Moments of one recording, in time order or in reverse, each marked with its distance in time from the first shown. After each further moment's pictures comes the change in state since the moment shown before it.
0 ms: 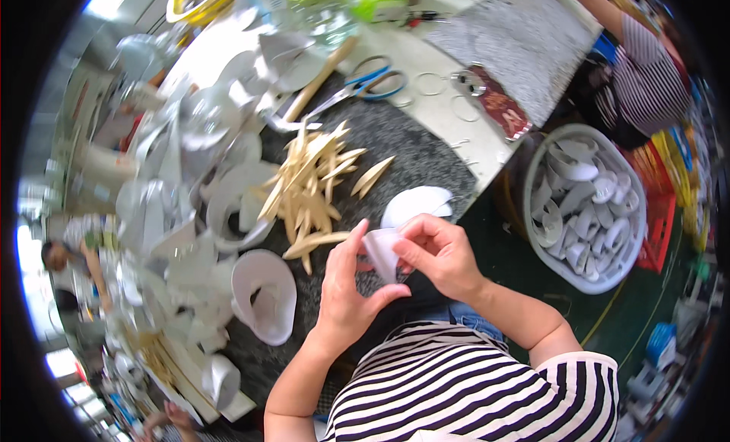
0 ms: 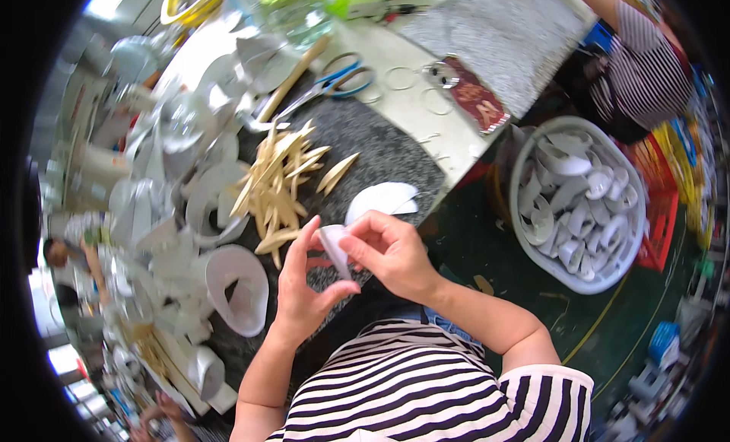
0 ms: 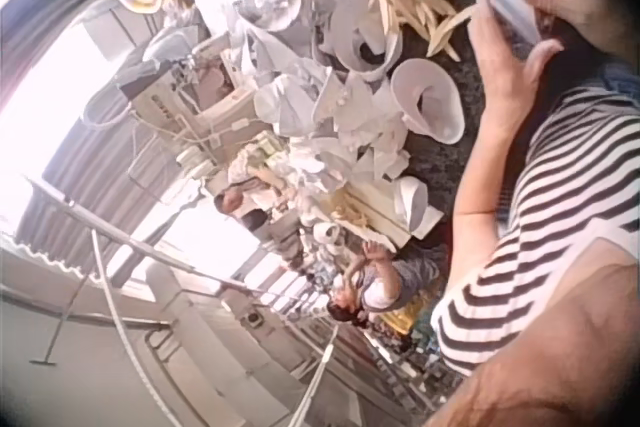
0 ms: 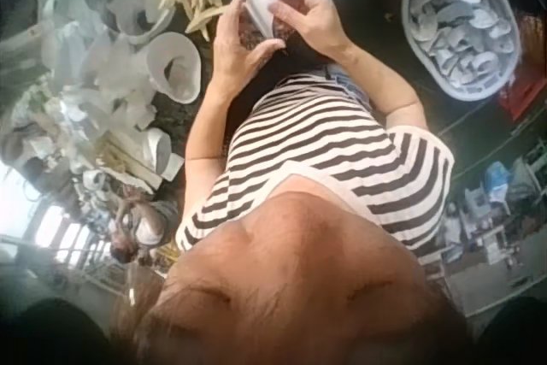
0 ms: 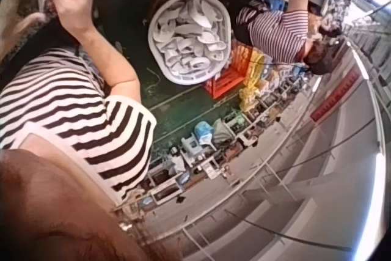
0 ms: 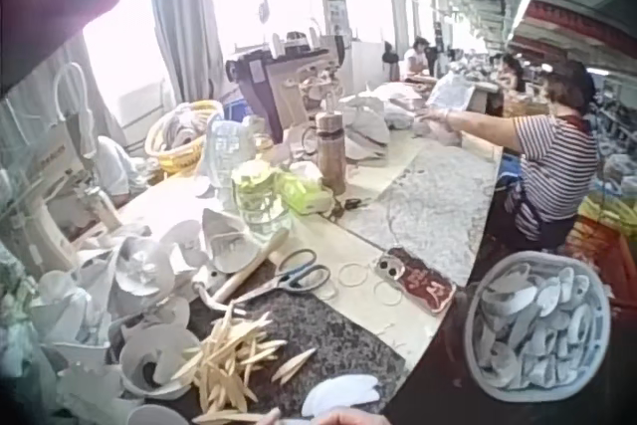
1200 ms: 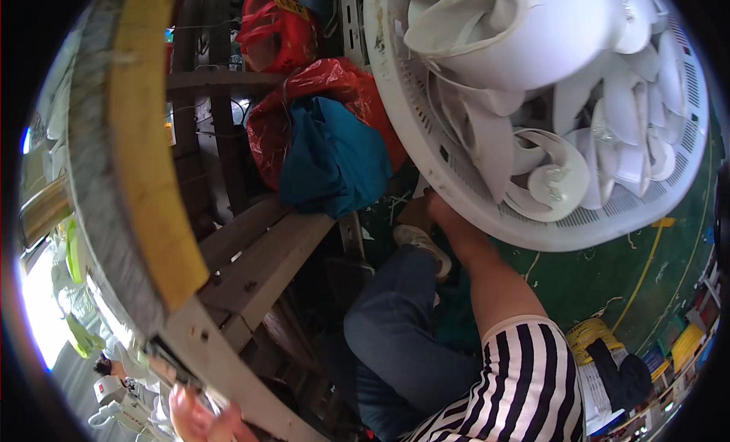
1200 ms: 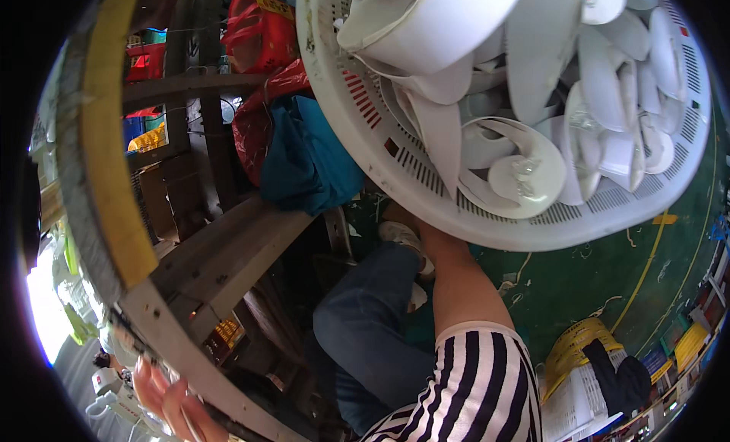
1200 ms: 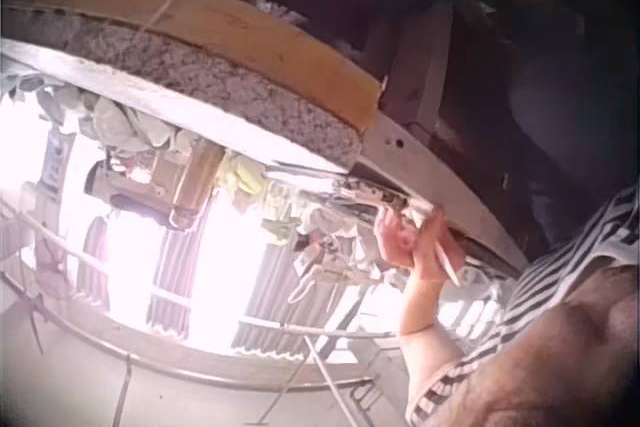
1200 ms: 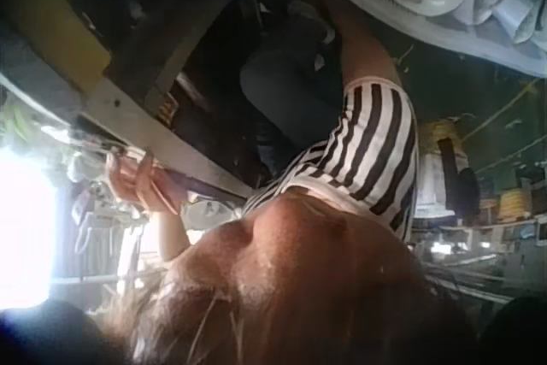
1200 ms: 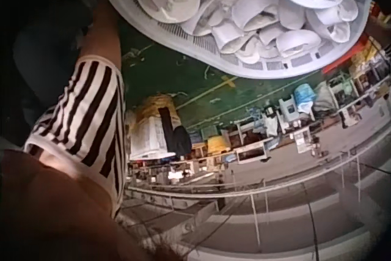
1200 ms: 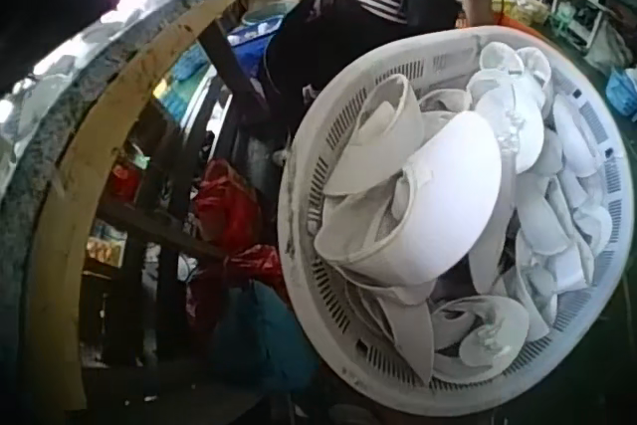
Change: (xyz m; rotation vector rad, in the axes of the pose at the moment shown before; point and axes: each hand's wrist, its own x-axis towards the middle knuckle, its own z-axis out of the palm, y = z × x) left_hand 0.193 -0.026 0.138 0.739 -0.443 0.561; right_hand 0.059 0.437 -0.442 -1.024 0.283 0.621
